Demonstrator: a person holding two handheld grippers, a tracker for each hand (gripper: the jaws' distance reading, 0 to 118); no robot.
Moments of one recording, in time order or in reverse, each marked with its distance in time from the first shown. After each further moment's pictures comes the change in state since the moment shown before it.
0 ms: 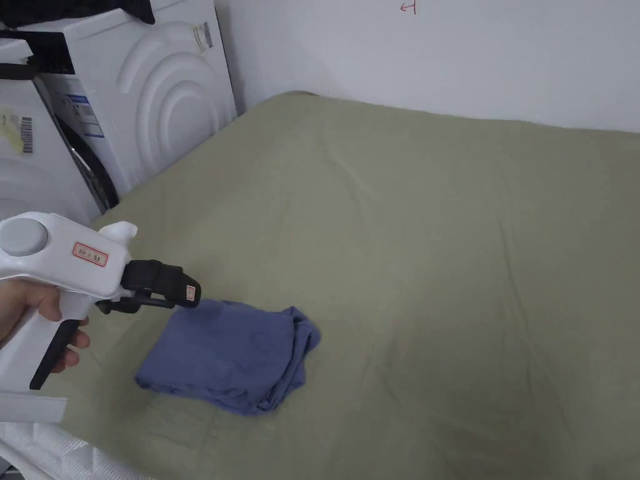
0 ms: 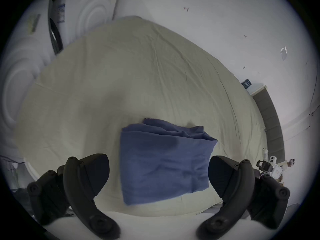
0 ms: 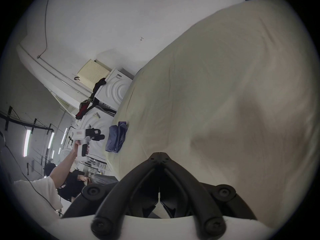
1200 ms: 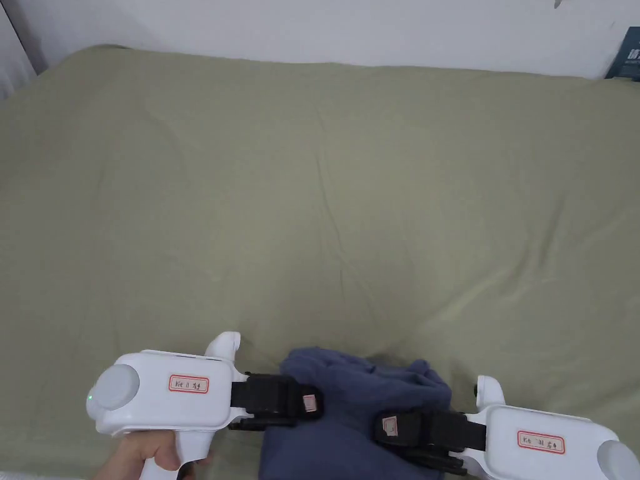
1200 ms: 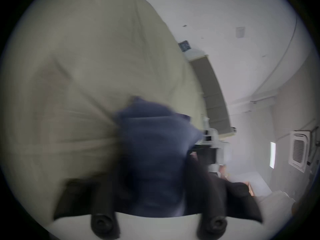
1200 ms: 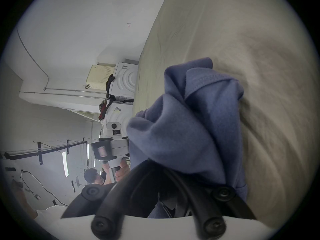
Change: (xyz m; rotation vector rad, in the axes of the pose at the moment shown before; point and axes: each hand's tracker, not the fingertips) left arm 0.243 -0.188 -0.186 -0.286 -0.636 0.016; right arm 0.072 -0.059 -0.019 -0.216 0.233 -0.338
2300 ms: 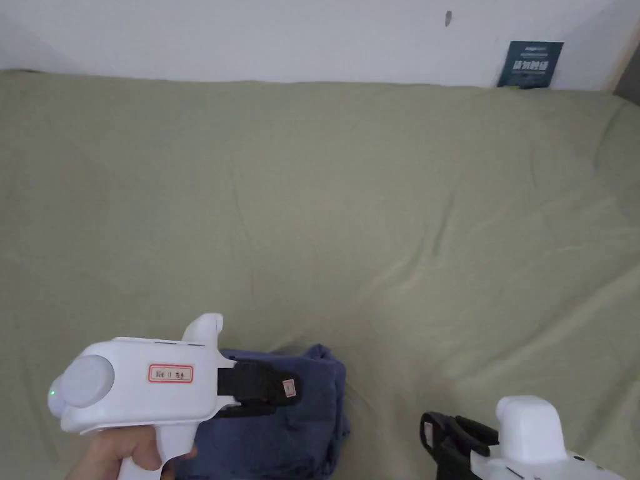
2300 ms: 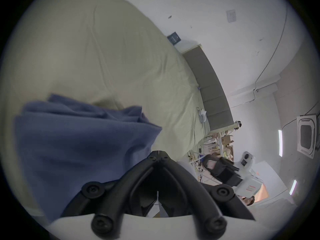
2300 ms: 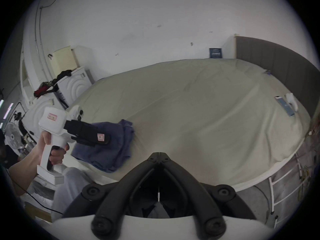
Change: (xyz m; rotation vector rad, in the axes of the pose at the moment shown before) left arm 0.132 -0.027 -0.018 0.022 -0.017 -0.136; right arm -0.106 -0.098 0.118 0.401 -0.616 0.553
